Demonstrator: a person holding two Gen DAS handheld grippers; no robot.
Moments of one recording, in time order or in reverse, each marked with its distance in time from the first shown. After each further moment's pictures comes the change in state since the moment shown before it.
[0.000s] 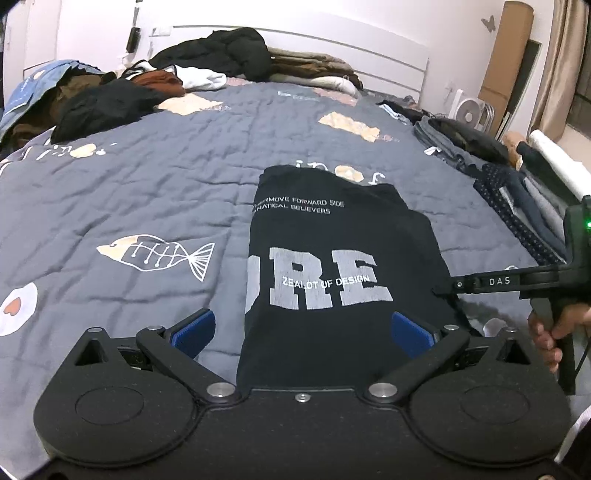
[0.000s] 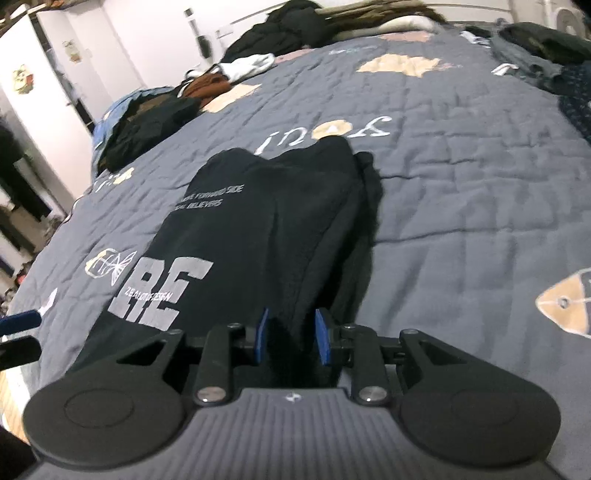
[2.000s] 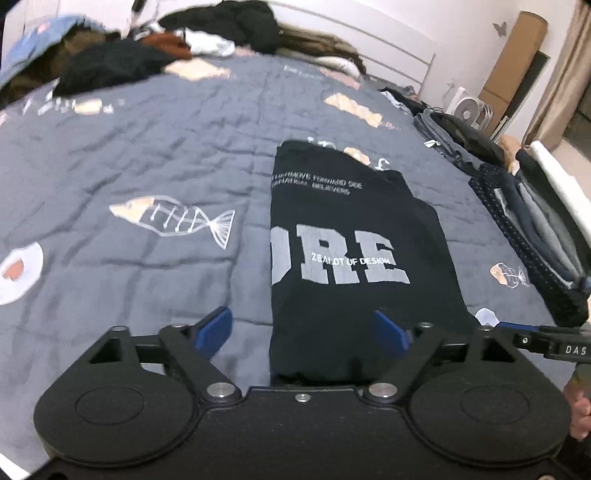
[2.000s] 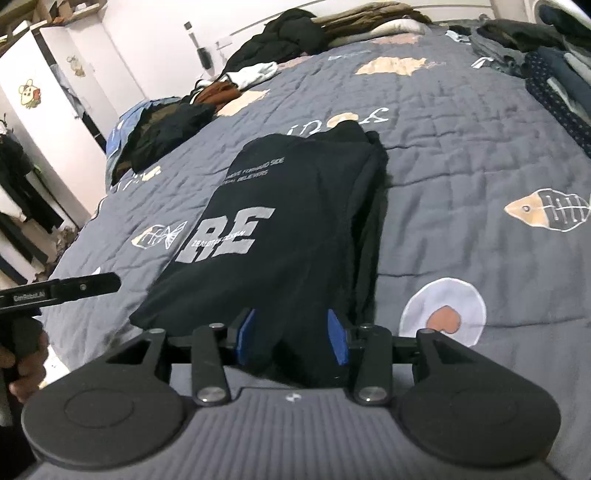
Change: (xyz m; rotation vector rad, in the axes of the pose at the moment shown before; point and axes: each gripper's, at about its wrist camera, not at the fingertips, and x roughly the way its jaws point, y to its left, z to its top) left arm 0.000 0.053 -0.001 -0.105 0.109 -0.107; right arm -0.080 0.043 -0.066 0.059 -0.044 -0.012
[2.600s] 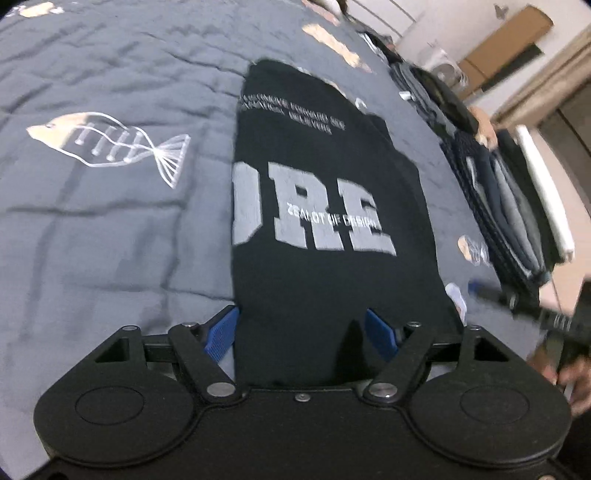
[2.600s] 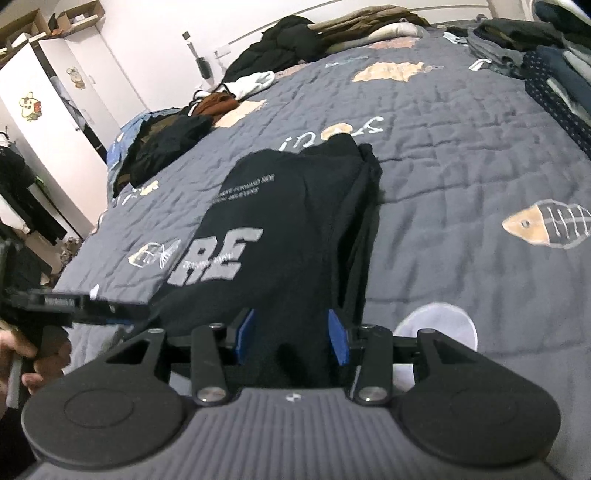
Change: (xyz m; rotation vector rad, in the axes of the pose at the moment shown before) left arm 0.066 0.025 0.009 -0.074 0.247 -0.219; right arm 0.010 -0.021 0.025 0.022 -0.013 0.057
